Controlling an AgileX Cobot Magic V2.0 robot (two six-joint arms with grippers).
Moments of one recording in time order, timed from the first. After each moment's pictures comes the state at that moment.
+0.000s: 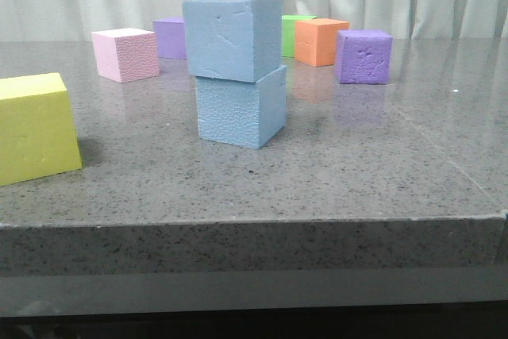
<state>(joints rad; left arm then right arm) -0.65 1.82 -2.00 -0.08 1.26 0.11 0.20 0.47 -0.48 -0.12 0.60 0.12</state>
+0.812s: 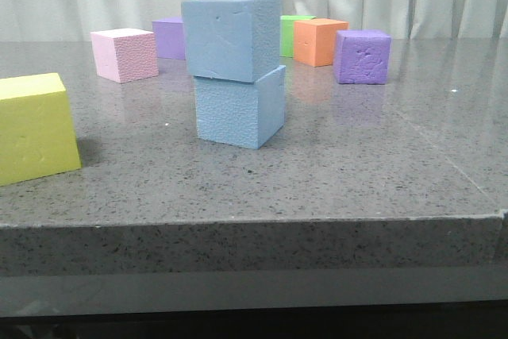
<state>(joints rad) -0.65 1.69 -1.88 -0.07 1.23 0.13 0.20 0.47 -0.48 -0.12 0.60 0.12</state>
